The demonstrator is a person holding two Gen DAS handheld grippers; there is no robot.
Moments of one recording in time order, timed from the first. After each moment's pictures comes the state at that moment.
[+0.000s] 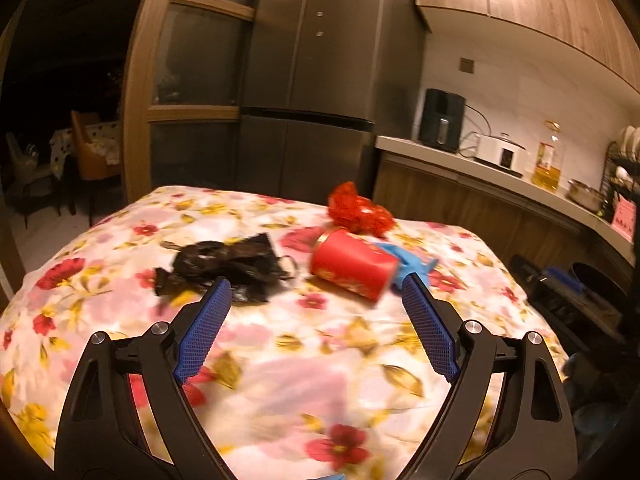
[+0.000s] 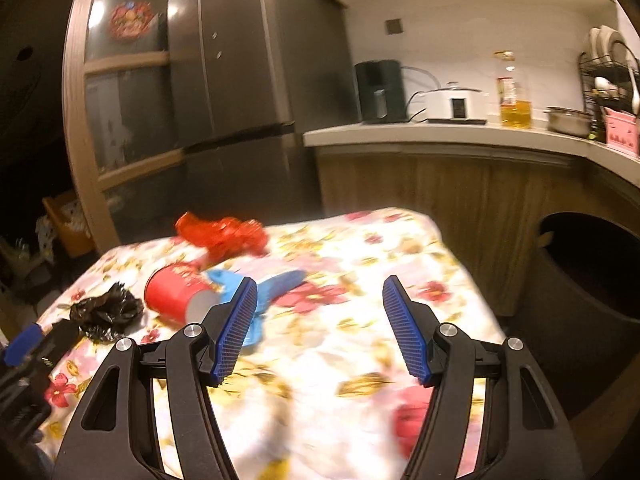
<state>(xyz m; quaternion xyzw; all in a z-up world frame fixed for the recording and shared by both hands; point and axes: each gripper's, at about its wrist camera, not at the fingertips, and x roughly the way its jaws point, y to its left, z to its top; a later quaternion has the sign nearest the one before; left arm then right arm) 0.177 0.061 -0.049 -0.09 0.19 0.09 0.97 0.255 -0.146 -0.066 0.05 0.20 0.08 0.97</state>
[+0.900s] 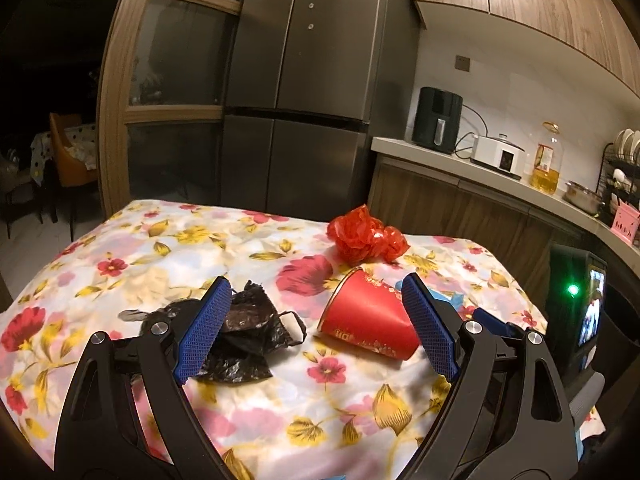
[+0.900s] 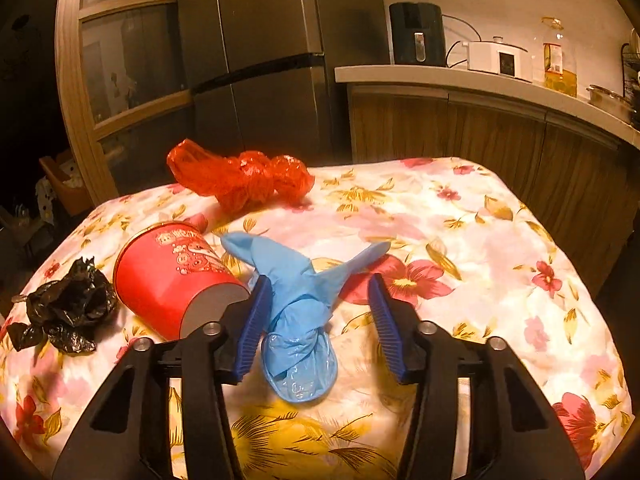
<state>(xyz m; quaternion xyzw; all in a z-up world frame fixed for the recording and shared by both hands) 0.256 0.090 -0.048 -0.09 0.19 0.05 0.98 0.340 -0.080 -0.113 0.02 0.29 0.11 0.95</state>
